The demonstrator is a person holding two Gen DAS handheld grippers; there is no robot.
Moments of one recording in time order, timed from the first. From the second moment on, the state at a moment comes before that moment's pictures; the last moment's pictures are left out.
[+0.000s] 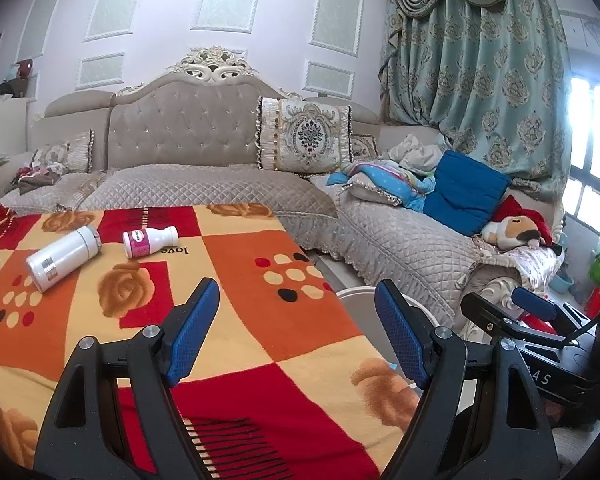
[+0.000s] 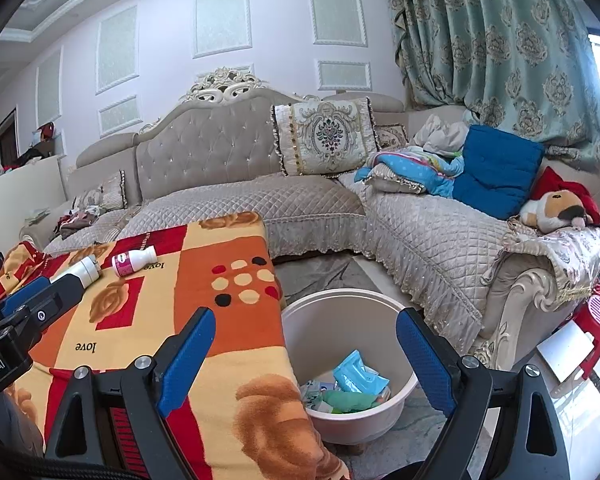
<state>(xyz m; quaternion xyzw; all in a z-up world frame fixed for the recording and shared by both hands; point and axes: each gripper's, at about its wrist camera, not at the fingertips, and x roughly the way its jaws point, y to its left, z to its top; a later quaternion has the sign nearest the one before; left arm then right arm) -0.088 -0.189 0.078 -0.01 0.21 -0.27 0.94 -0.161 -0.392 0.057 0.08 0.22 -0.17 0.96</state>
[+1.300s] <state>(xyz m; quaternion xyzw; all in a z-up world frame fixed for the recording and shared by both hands) -0.086 -0.196 0.069 0.01 0.22 -0.27 0.94 -0.161 -0.396 0.058 0.09 0.23 -0.17 0.96</state>
